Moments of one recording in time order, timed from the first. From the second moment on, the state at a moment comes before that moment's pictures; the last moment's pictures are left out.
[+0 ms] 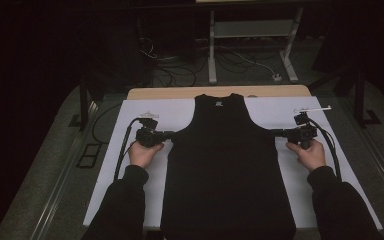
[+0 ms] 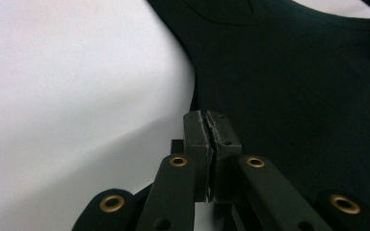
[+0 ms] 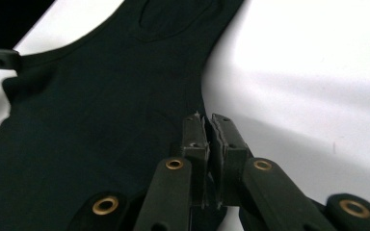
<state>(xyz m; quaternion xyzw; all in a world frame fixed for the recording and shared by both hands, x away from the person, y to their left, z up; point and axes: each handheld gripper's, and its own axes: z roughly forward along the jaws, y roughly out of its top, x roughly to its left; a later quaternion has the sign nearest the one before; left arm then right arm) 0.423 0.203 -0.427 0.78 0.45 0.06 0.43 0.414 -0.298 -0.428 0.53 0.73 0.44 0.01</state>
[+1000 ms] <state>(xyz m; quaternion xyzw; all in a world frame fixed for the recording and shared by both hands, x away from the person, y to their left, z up) 0.410 0.227 -0.417 0.76 0.46 0.05 0.45 0.394 -0.312 -0.417 0.53 0.71 0.47 0.00</state>
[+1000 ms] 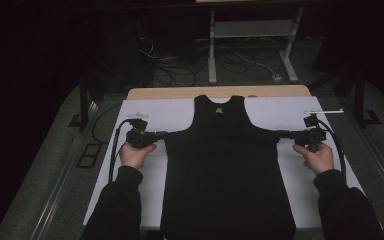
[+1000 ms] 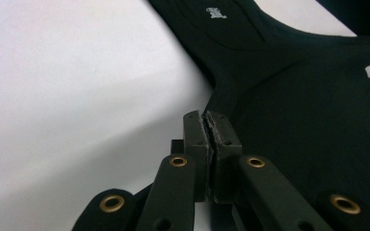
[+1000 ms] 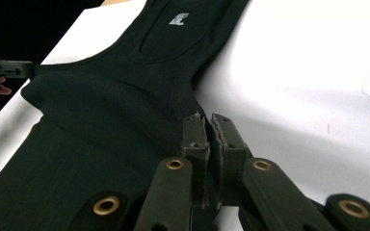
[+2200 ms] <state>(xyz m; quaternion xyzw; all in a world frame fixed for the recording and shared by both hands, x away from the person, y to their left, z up) 0.376 0.235 -0.416 0.75 0.47 0.03 0.47 0.359 -0.322 -0.414 0.54 0.70 0.47 -0.01</state>
